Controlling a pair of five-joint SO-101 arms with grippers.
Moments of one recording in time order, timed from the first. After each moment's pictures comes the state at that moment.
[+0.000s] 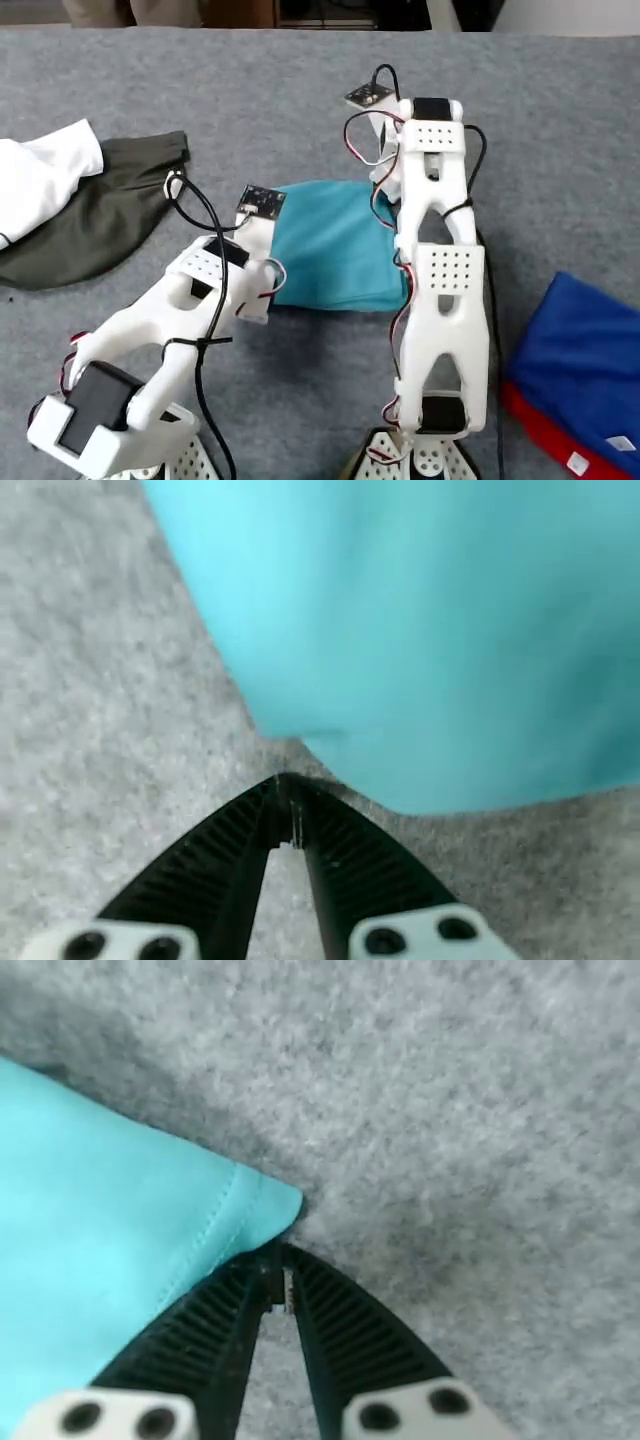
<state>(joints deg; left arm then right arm) 21.8 -9.9 48.4 51.5 1.8 -2.5 64.1 -61.8 95.3 27.6</state>
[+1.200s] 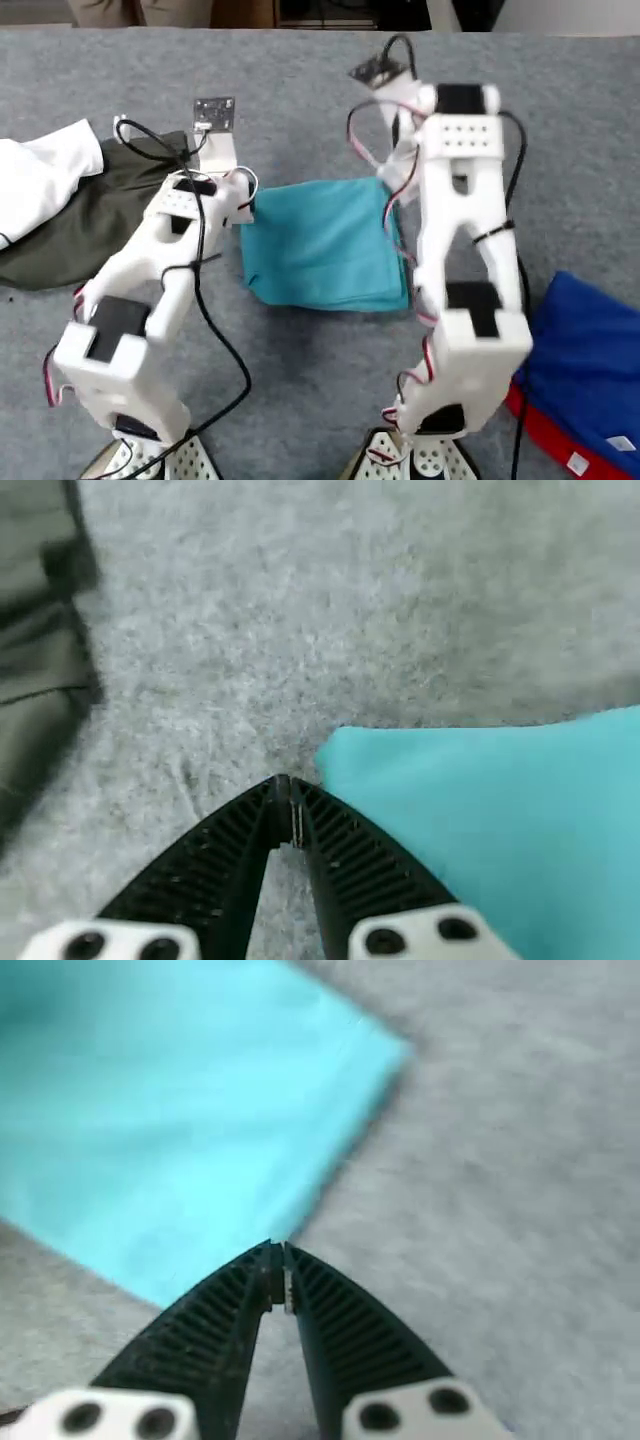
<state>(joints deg) 7.6 12.3 22.9 31.9 1.9 -6.8 13.8 -12.5 92.2 26.9</state>
